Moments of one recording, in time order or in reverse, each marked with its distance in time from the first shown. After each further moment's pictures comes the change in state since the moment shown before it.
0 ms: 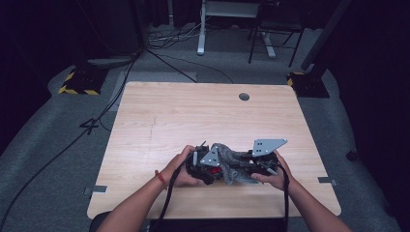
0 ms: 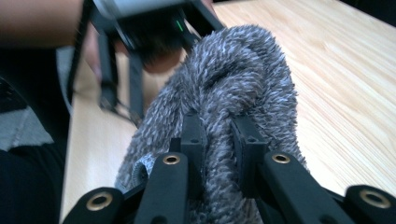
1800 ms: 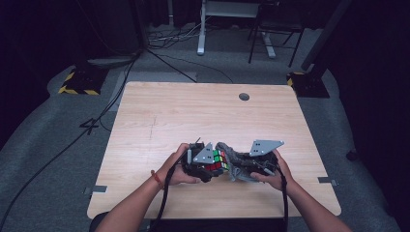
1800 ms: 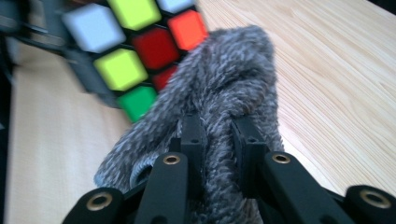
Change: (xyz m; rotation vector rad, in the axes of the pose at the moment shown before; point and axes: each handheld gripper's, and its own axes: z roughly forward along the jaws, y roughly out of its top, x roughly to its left) left arm 0.002 0.002 -0.021 -0.064 0.039 -0.008; right arm 0.000 -0.008 0.007 0.076 -0.113 0.012
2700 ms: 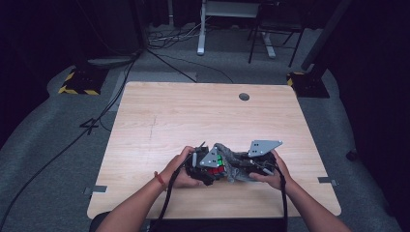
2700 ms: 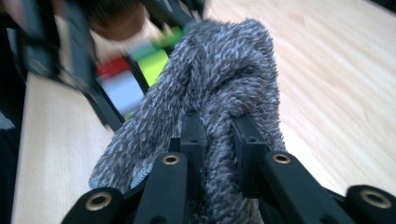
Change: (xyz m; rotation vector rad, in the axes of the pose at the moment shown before) left arm -0.007 0.000 0.015 0.053 -0.020 0.012; right arm -0.005 -0.004 0.006 -0.006 0.038 -0.004
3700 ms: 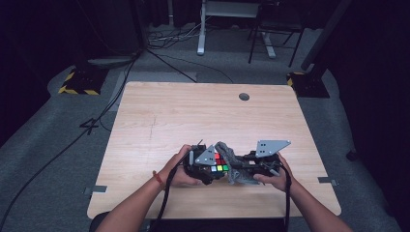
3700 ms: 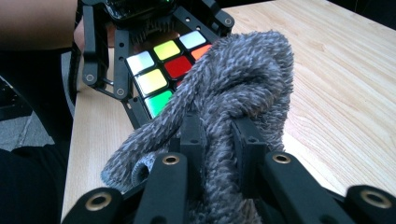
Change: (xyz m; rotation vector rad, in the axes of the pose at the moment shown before) left arm 0.002 -0.001 -0.007 -0.069 -0.019 -0.007; right arm 0.004 0.003 -0.016 -0.119 0.090 0.001
